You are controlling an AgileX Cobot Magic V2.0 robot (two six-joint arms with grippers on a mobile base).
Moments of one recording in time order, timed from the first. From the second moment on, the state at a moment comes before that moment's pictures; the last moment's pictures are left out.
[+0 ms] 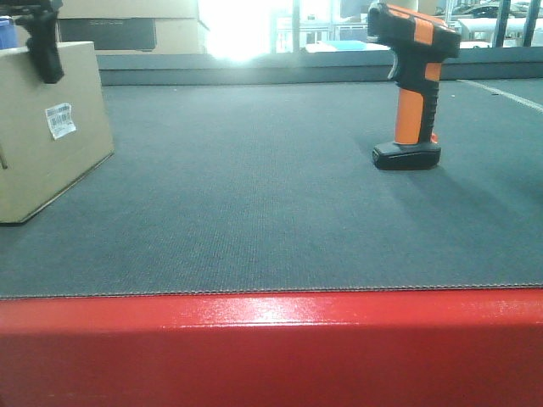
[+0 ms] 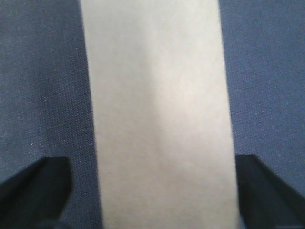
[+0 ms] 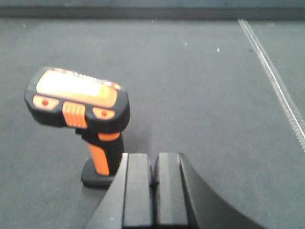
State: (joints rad) left arm -0.01 1.95 -1.91 0.00 1.23 0.10; right arm -0.03 1.14 -0.82 0.10 0.11 -0.03
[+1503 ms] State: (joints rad) left arm -0.01 0.55 -0.52 -0.01 0.32 0.10; right arm -0.03 0.35 -0.29 0.06 0.14 -0.03
